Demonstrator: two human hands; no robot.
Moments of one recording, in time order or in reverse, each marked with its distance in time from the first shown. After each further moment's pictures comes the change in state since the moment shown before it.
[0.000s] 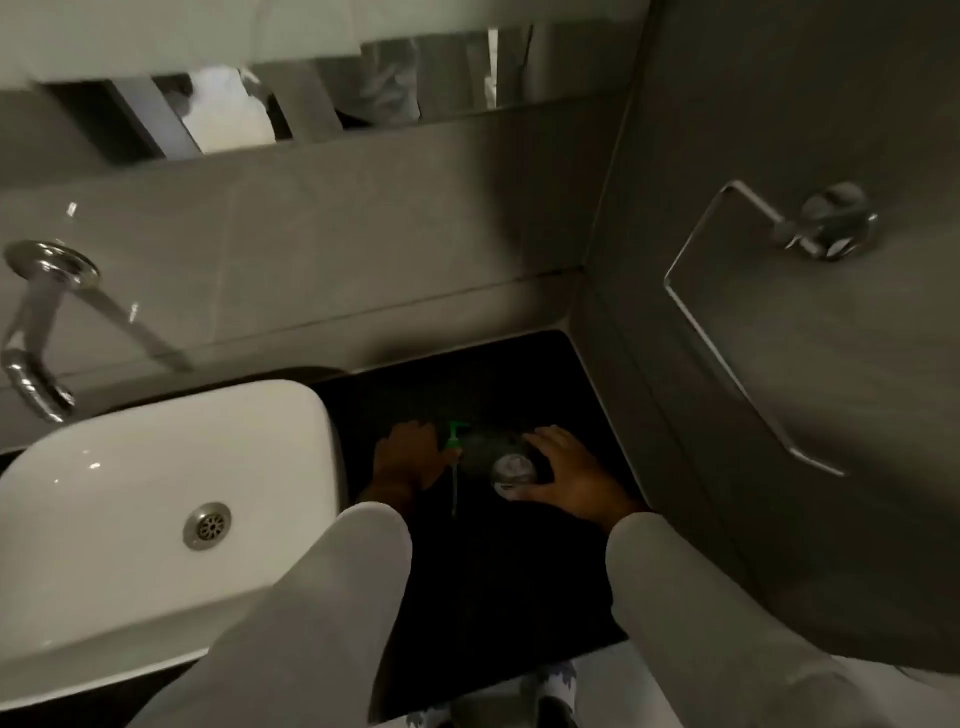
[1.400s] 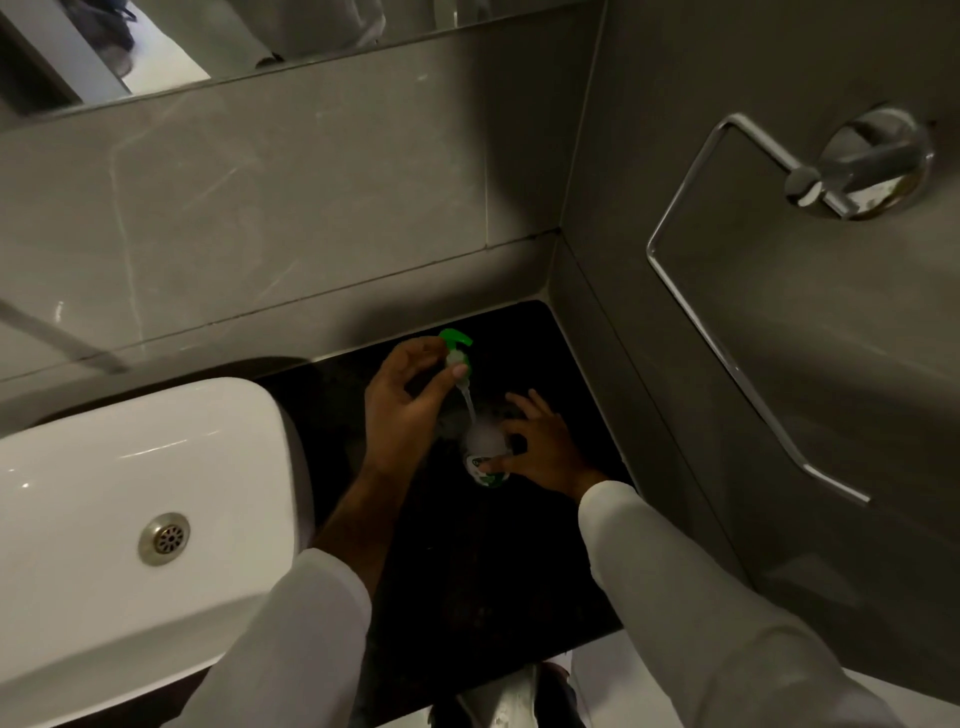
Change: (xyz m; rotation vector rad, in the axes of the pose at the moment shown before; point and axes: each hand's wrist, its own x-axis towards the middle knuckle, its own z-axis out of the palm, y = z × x) left_hand -0.015 0.071 -0.049 -1.310 0.472 0.311; right_hand 0.052 0.029 0.010 0.077 0.121 -0.052
